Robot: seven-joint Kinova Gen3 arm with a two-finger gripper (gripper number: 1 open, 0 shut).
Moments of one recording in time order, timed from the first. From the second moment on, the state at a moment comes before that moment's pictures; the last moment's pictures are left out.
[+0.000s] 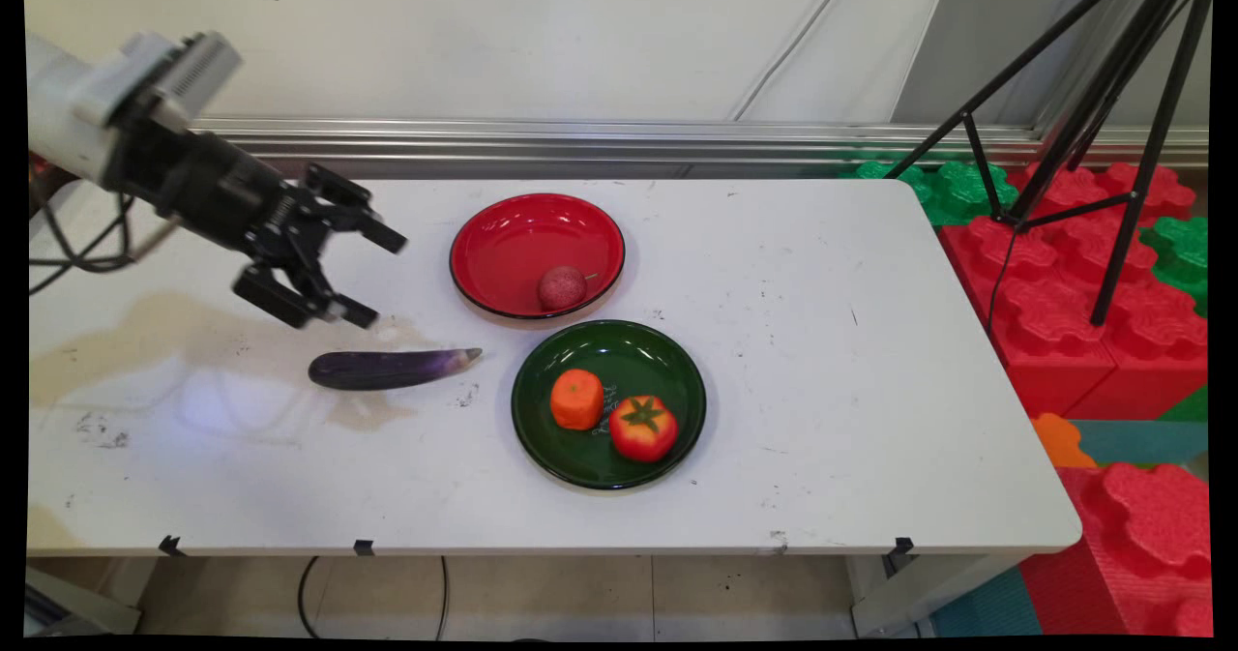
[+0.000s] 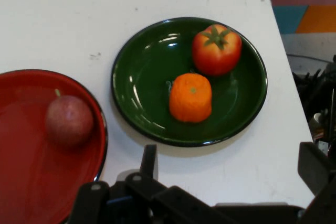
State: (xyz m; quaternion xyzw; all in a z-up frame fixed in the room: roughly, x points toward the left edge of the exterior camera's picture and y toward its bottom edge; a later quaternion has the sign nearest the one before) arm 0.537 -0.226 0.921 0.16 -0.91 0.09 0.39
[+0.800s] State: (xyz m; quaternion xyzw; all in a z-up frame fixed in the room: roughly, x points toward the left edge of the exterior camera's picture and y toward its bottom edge) arm 0.447 -0.263 0.851 0.13 -0.92 0.06 0.36
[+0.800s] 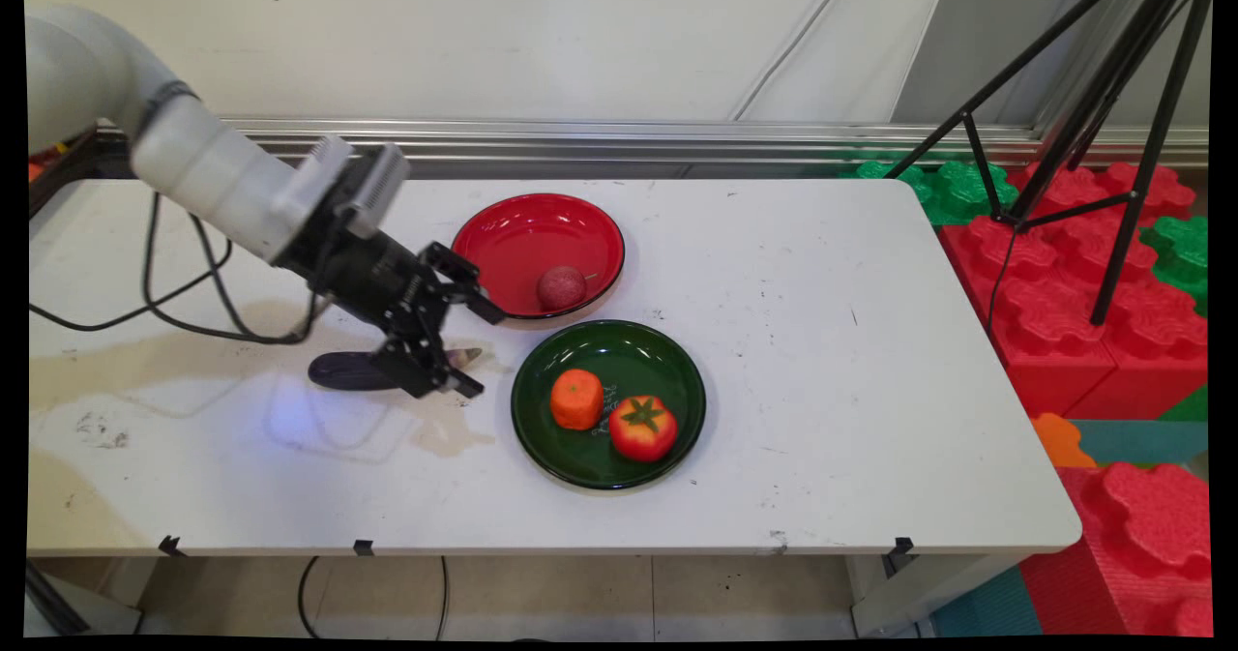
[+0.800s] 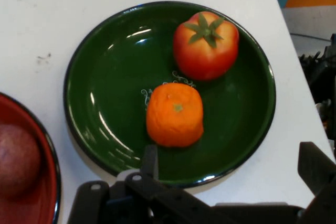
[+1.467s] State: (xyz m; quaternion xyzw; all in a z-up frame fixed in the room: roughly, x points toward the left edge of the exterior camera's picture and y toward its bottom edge) arm 0.407 -0.293 0.808 0.12 -0.94 0.06 0.32
